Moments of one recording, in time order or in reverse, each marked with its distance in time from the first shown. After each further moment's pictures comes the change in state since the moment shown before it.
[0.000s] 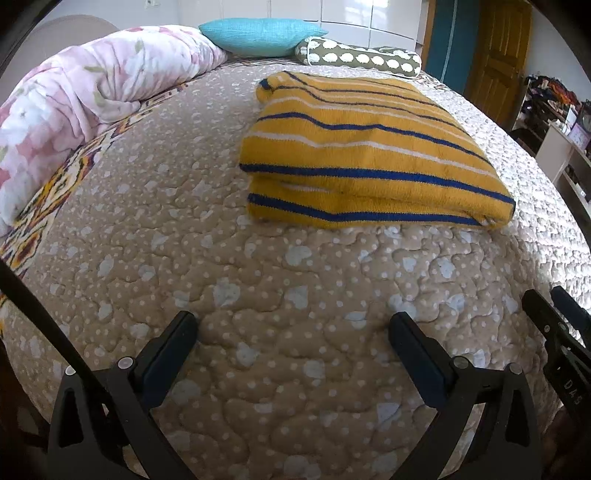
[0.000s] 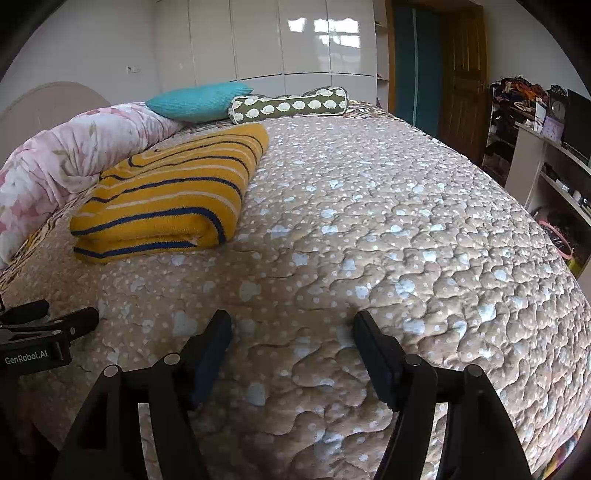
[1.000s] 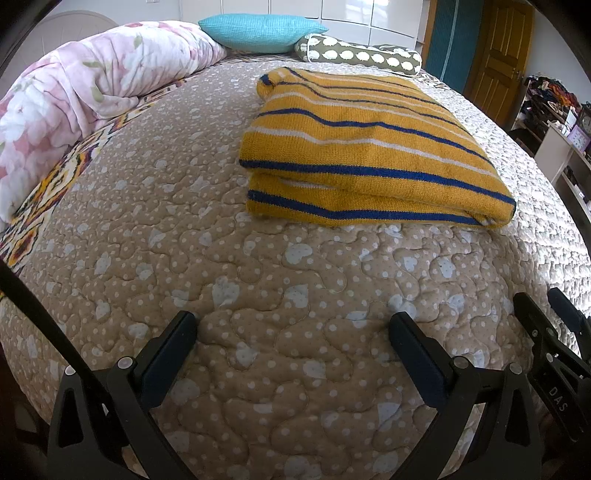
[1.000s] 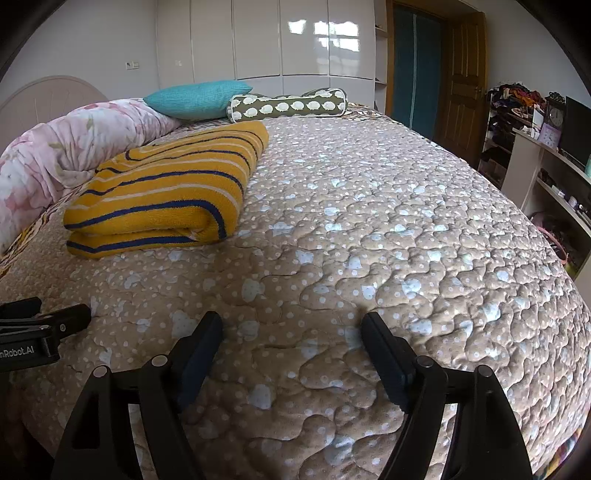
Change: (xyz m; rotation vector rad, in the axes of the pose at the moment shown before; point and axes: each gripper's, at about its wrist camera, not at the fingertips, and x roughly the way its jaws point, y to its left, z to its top) left arm 0.004 0.003 0.002 -0.001 0.014 -0.009; right arm 0.008 0.002 -0.001 -0.020 -0.004 -0.021
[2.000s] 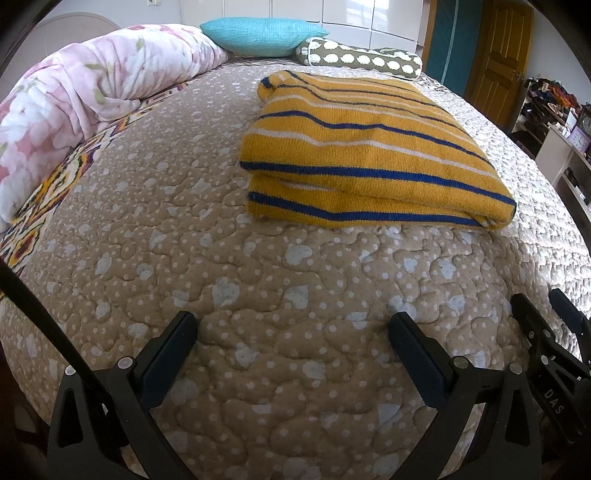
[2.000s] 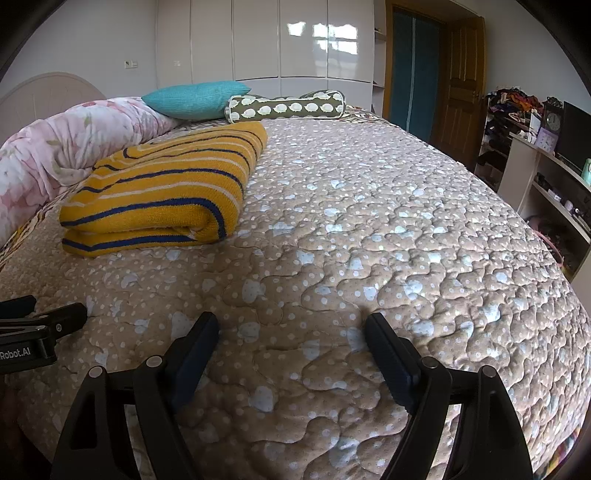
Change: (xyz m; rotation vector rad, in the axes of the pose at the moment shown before) left arm 0.000 0.001 0.000 0.002 -0.007 0.000; right arm 0.006 -0.003 0.001 -0.010 -0.010 -0.015
